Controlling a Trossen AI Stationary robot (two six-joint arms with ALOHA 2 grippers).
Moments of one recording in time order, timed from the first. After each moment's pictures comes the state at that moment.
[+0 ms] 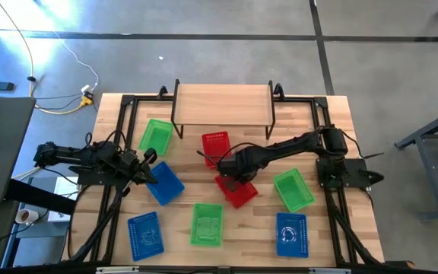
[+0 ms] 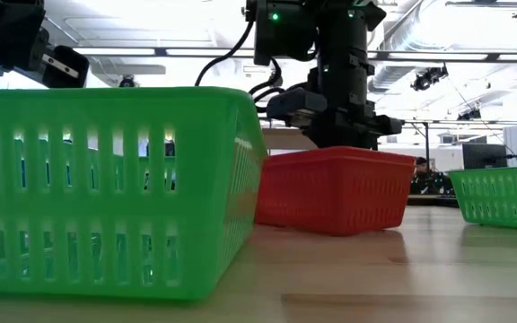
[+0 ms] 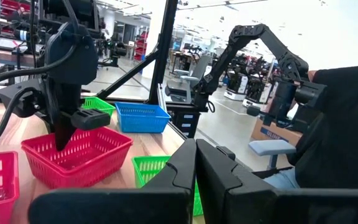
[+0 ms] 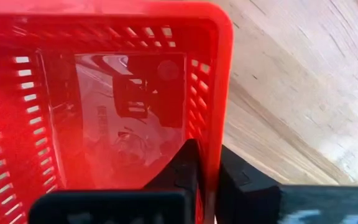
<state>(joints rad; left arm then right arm) 0.00 0.01 0.01 0.06 0.37 -0.23 0.10 2.00 1.46 -0.98 0.02 1.01</state>
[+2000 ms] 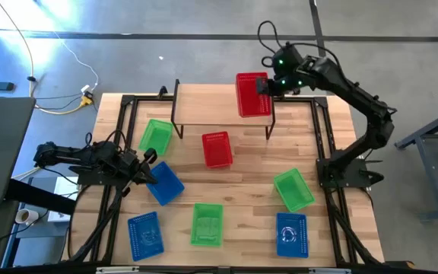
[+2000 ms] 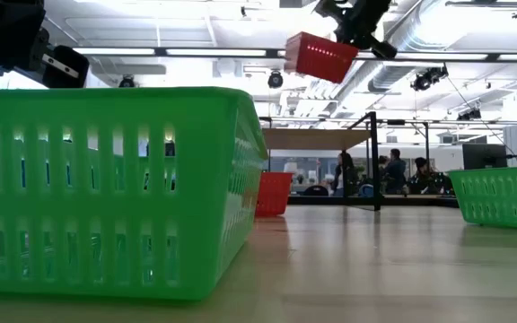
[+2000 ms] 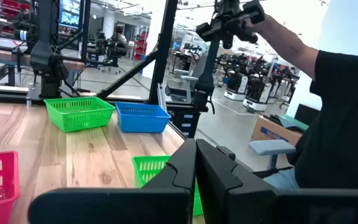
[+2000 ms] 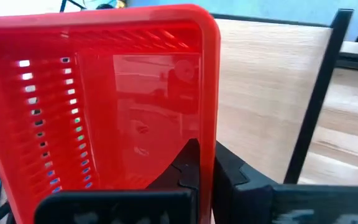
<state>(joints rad) 0.00 0.01 0.01 0.06 0.37 -0.23 -0.62 1.53 1.72 -1.12 -0.09 0.74</state>
